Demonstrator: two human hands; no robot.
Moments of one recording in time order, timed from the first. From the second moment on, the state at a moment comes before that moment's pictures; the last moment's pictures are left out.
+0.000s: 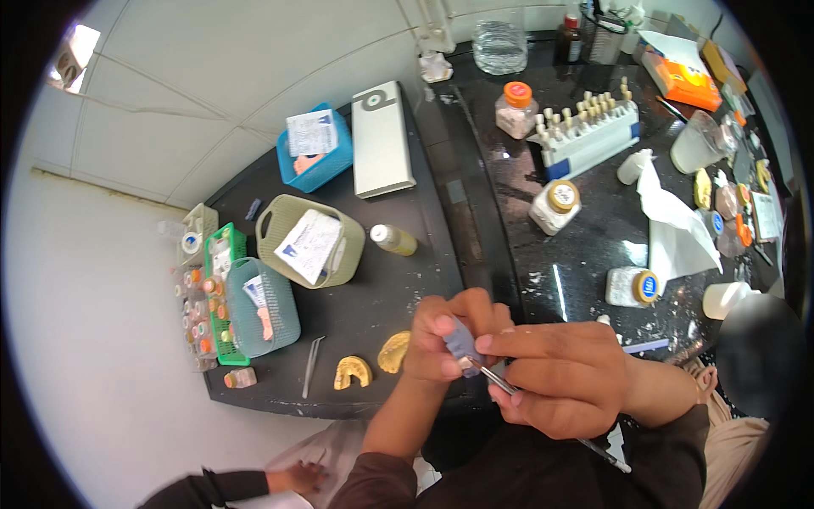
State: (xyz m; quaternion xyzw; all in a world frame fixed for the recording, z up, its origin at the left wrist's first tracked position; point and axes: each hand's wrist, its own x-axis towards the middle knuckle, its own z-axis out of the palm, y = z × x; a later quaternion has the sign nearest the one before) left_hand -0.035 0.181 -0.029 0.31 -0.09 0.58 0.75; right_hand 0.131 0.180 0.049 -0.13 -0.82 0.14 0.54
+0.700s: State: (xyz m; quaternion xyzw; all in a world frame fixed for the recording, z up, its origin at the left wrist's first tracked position) left_hand -0.014 0.172 -0.029 0.45 0.13 0.47 0.75; right_hand 0.216 0.052 -0.011 -0.54 -0.58 0.35 0.50
